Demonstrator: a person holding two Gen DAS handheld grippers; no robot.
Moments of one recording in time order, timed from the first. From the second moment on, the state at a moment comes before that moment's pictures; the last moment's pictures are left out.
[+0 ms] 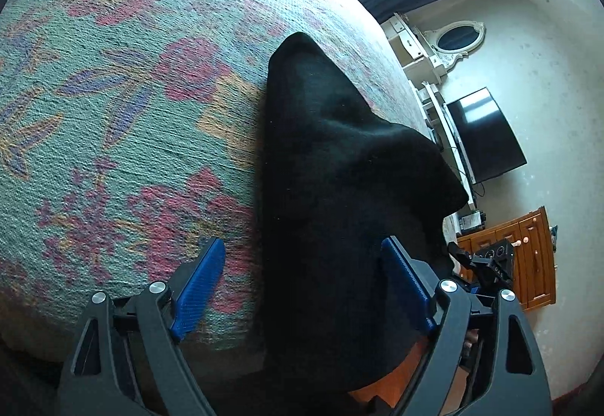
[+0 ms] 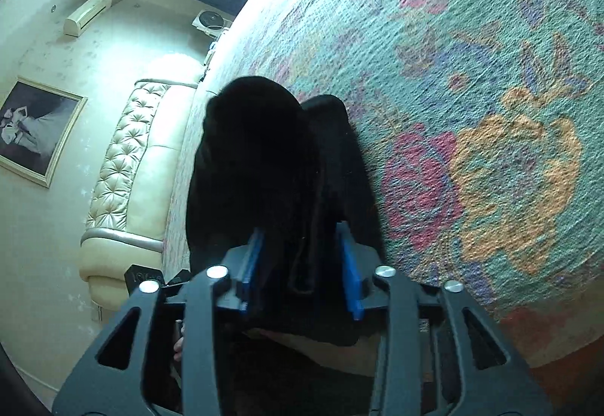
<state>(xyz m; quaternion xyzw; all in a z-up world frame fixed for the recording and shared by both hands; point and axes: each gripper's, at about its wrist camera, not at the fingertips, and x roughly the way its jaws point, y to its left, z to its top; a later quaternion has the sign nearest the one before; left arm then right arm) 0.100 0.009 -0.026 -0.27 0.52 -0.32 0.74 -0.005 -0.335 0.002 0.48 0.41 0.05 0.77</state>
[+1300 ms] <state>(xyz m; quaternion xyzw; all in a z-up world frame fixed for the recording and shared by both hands) 0.094 -0.014 -0.044 -0.31 0.51 -0.38 0.71 -0.017 -0.314 -0.033 0.51 0.41 0.11 0.75</state>
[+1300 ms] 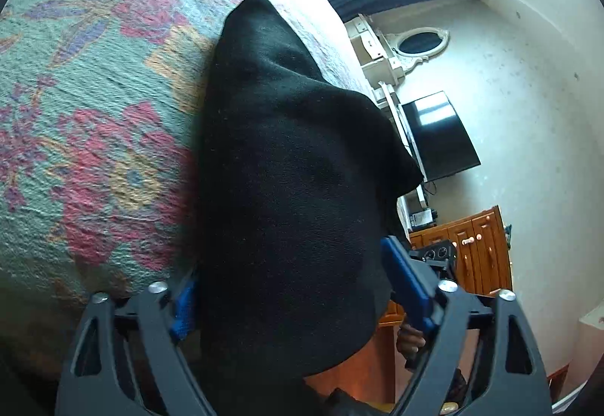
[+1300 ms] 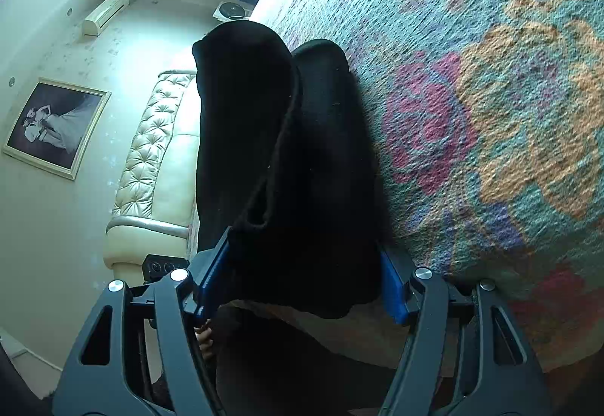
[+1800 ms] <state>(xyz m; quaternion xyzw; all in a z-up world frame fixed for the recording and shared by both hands) 0.091 -0.024 -0.032 -0.23 0.51 -0.34 0.76 -0.014 -0.284 -0.024 0.49 0.41 0.08 0.77</state>
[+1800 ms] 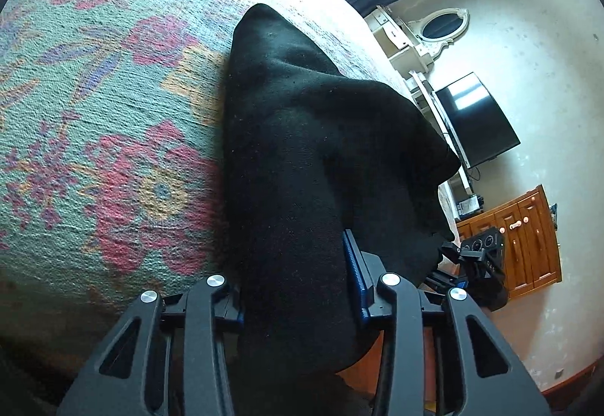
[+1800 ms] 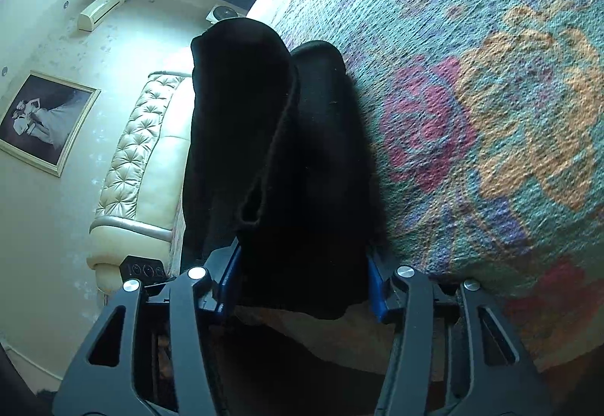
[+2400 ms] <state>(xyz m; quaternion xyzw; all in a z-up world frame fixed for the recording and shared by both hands) 0.092 -0.014 -0.032 -0.22 0.50 -0.32 0.78 0.024 -0.256 -0.016 0.47 0.42 0.07 0.77</state>
